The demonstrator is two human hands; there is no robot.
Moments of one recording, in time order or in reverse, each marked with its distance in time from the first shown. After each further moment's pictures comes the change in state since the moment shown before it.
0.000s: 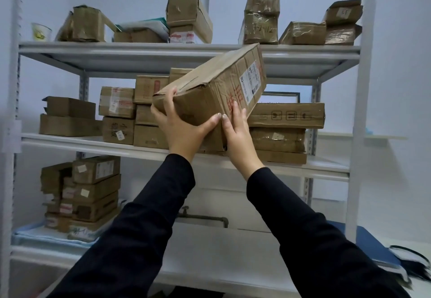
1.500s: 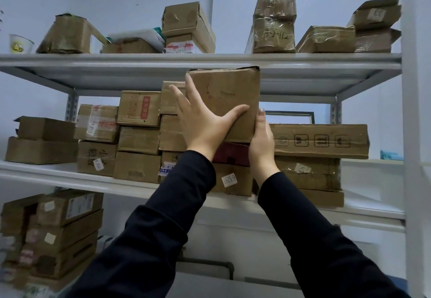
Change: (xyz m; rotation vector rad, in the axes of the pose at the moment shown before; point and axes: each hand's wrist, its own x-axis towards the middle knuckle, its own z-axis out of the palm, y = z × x) left_hand 0.090 -0.054 0.108 0.207 -0.089 0.065; right_hand 0.149 0.092 0.009 0.318 0.315 0.031
